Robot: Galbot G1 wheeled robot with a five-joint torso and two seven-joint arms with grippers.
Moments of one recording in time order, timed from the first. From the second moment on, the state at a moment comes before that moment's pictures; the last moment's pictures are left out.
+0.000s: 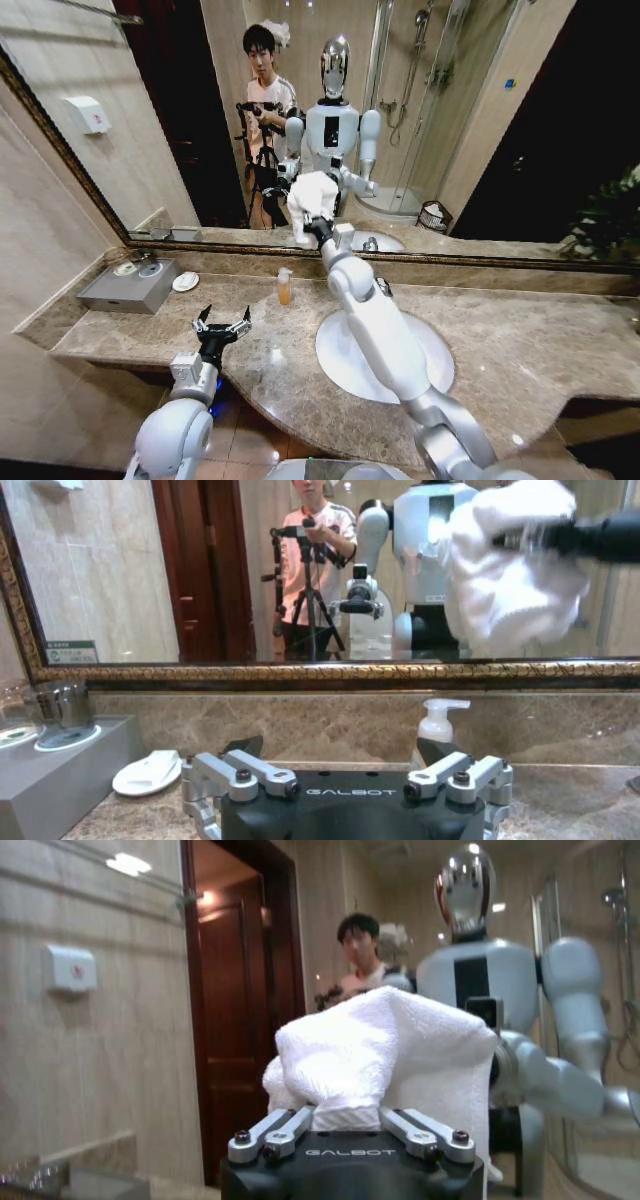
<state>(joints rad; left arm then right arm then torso) 1.68 -1.40 -0.62 -2.34 -0.15 0.32 -0.09 -0.63 1.53 0.00 1.64 0.32 -0.32 0.19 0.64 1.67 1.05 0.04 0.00</state>
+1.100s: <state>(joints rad) 1.68 -1.40 -0.62 -2.34 -0.15 0.32 -0.09 -0.58 1.50 0.02 1.71 0.36 -0.30 0.22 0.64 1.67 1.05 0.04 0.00</state>
